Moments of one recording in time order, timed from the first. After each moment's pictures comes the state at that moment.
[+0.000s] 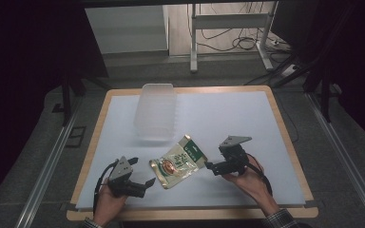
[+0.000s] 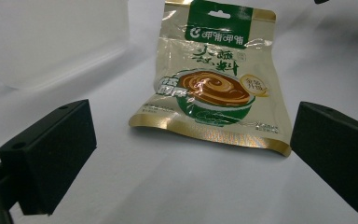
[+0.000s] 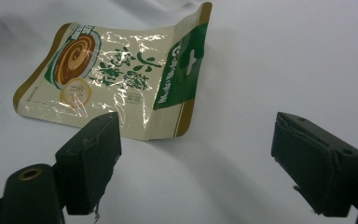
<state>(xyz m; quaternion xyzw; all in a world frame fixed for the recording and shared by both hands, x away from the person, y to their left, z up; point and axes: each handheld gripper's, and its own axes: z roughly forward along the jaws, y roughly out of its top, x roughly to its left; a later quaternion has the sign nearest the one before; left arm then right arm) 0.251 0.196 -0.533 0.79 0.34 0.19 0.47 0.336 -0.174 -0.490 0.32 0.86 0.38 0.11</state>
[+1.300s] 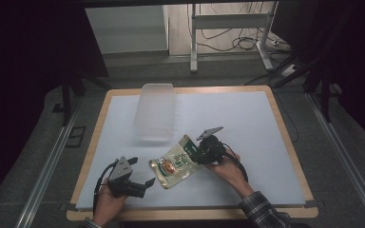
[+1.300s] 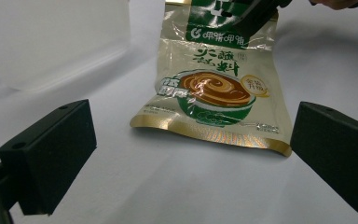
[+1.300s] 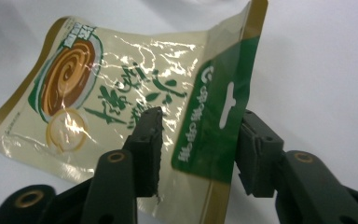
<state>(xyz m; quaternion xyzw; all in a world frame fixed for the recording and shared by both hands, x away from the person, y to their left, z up) 0.251 0.197 -0.533 0.79 0.34 0.19 0.47 0.376 -0.112 -0.509 0.30 0.89 0.34 0.06</state>
